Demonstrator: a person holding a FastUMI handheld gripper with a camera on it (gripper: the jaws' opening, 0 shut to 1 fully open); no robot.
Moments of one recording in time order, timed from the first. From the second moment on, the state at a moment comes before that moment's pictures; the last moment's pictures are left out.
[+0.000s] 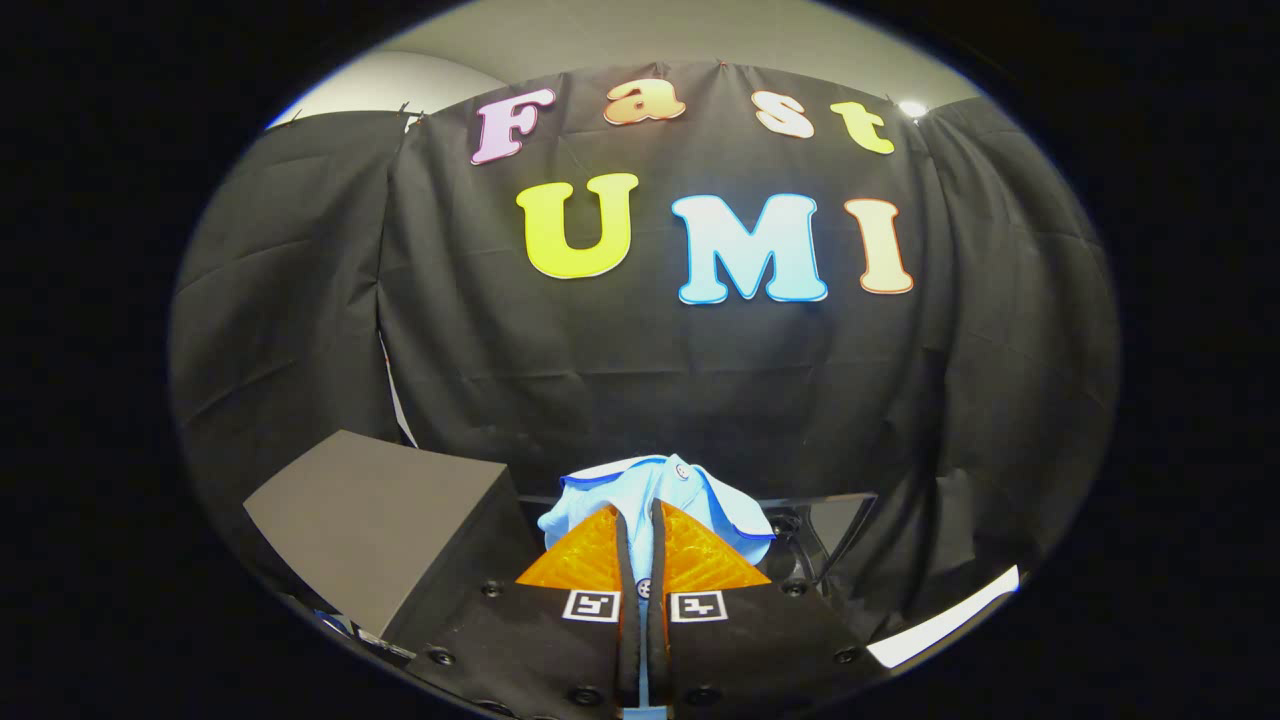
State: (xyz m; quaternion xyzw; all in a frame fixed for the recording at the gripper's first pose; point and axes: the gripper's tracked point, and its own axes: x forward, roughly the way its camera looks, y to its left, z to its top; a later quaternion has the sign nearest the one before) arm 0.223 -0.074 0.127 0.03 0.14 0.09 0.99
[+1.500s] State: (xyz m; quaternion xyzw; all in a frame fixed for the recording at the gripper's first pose) arm 0.215 -0.100 -0.065 0.02 0.28 0.05 0.96
